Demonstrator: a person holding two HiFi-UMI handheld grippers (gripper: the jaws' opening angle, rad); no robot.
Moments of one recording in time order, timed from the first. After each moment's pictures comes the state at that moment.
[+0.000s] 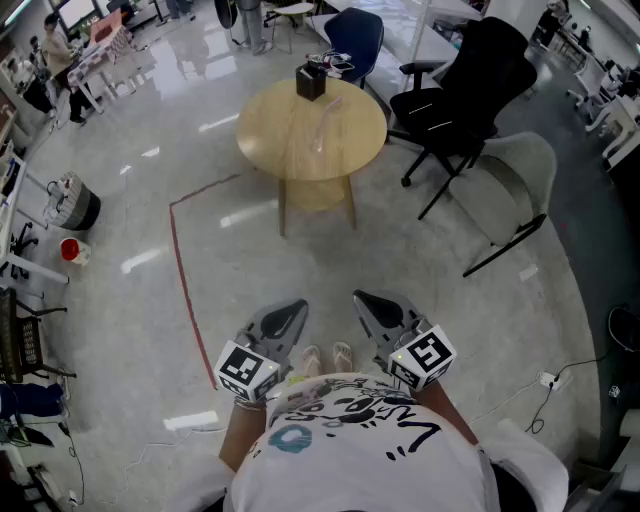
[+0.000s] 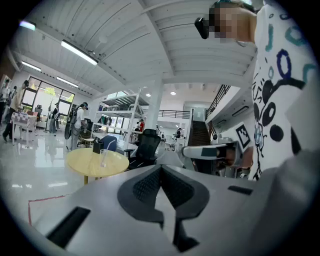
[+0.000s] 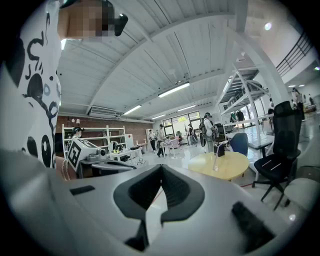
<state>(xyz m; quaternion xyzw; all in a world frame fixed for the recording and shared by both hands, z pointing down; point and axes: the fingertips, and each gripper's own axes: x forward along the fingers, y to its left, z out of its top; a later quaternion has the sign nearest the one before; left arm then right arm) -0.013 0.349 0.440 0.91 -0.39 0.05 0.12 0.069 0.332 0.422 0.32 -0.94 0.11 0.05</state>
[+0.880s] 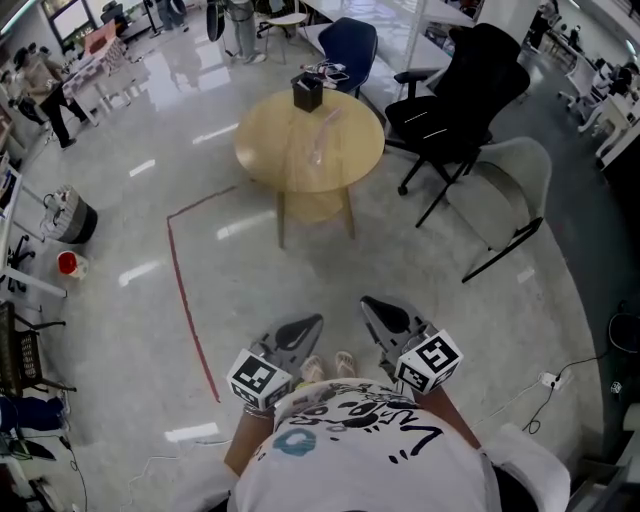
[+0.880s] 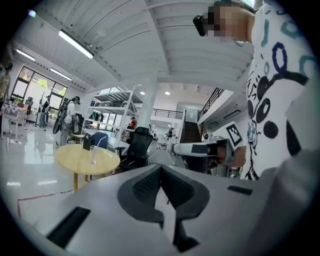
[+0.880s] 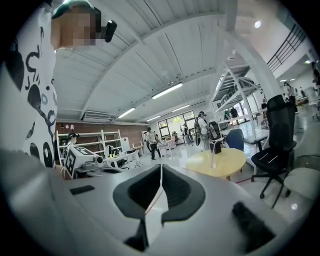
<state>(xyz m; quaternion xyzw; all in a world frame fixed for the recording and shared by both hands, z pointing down) 0.001 0.354 0.446 0.93 -0.33 0.05 0.13 0.070 0.325 0.428 0.34 -0.93 0.14 0.04</state>
